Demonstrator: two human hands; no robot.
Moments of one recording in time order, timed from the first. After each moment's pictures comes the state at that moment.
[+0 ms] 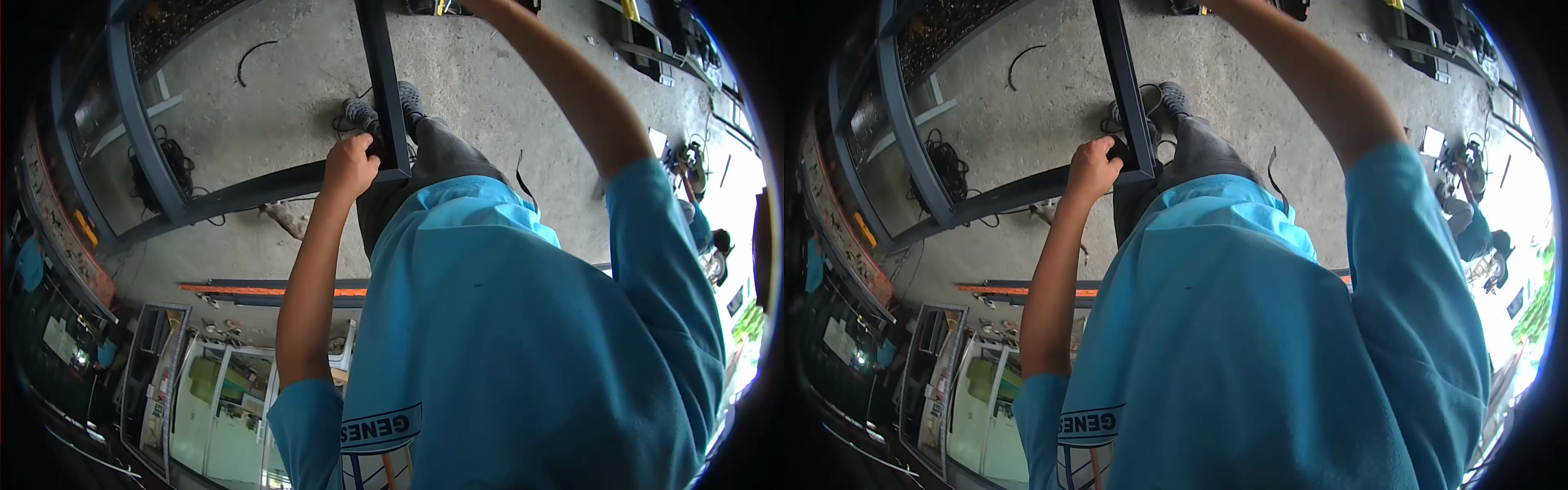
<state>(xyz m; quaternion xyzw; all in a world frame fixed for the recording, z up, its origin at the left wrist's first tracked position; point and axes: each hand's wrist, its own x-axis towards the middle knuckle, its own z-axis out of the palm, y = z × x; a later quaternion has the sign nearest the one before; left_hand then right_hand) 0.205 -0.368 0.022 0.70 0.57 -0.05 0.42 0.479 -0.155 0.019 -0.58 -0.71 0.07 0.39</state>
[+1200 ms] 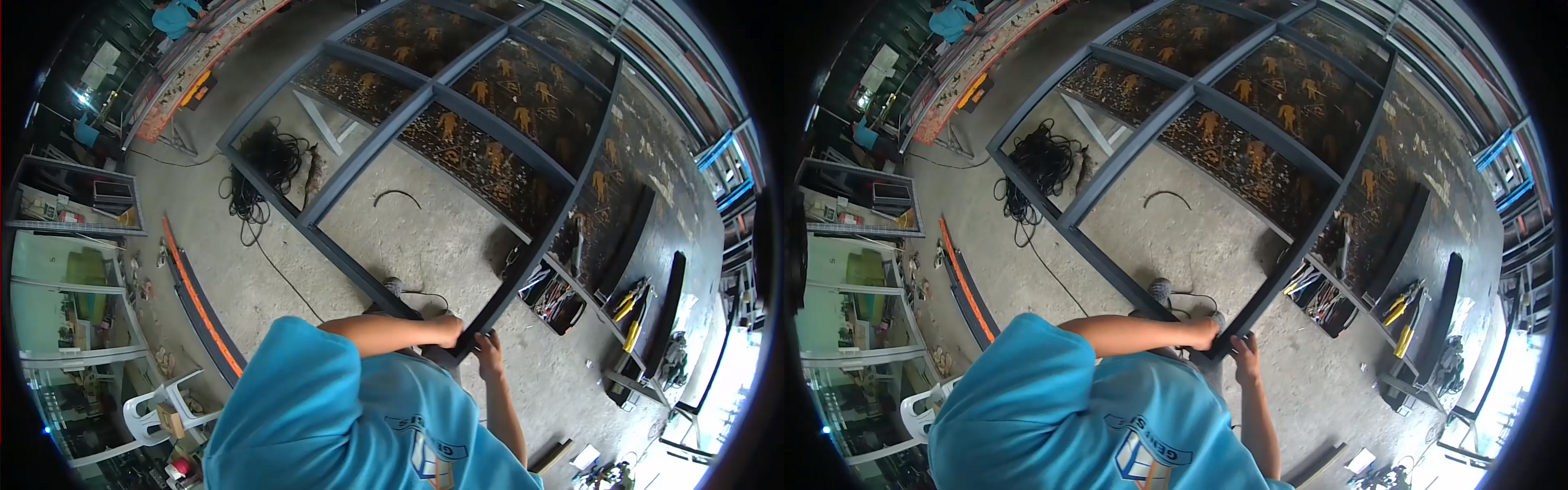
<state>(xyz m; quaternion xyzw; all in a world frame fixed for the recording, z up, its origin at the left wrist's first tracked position) 0.217 -0.357 -0.010 0.72 0.53 -0.08 0.44 0.393 -0.373 0.004 -0.55 -0.25 0.75 0.28</state>
